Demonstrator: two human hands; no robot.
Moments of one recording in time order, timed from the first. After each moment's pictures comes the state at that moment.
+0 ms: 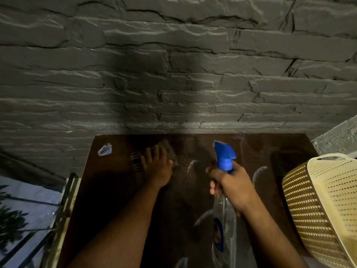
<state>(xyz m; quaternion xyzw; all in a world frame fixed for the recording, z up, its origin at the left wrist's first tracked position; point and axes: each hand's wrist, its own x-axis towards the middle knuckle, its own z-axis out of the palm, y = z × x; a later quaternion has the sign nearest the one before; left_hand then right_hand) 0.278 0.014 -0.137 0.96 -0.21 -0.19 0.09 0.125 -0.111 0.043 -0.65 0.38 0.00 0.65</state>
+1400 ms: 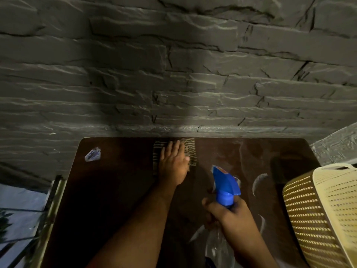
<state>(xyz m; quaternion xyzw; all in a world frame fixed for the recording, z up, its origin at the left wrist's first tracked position) 0.289 -0.052 -0.152 0.95 -0.27 -0.13 0.11 0.105 -0.090 0.017 -0.61 0.41 -0.02 0.68</state>
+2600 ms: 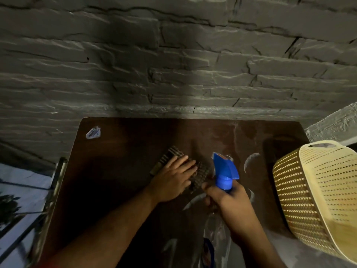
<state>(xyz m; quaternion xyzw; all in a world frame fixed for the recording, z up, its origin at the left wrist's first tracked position) 0.200 0.013 -0.145 0.82 -0.55 -0.13 0.10 0.065 -0.088 0.029 -0.63 0.42 0.00 0.65</state>
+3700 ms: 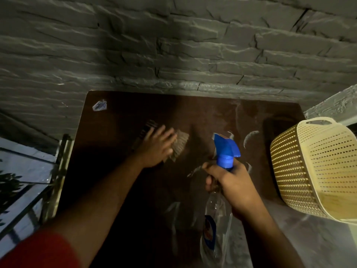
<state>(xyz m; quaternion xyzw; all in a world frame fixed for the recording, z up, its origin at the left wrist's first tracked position) 0.227 0.069 -0.149 0.87 -0.47 -0.14 0.04 0.037 -0.062 0.039 -0.63 0.40 0.02 0.67</state>
